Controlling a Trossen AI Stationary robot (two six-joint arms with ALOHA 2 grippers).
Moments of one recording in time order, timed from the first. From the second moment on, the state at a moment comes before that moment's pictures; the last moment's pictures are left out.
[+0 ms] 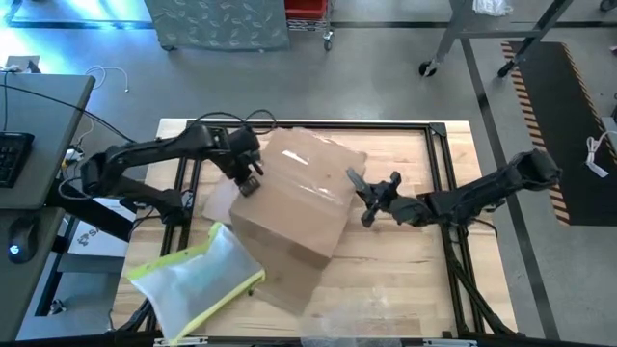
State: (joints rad) left arm 0.36 1.27 1.06 -1.03 0.12 -0.29; right arm 0.22 1.22 0.44 0.33 0.80 0.28
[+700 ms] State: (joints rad) left arm 0.25 1.21 1.06 -1.15 -0.05 -0.16; right arm 0.13 1.21 0.67 0.44 0.80 -0.14
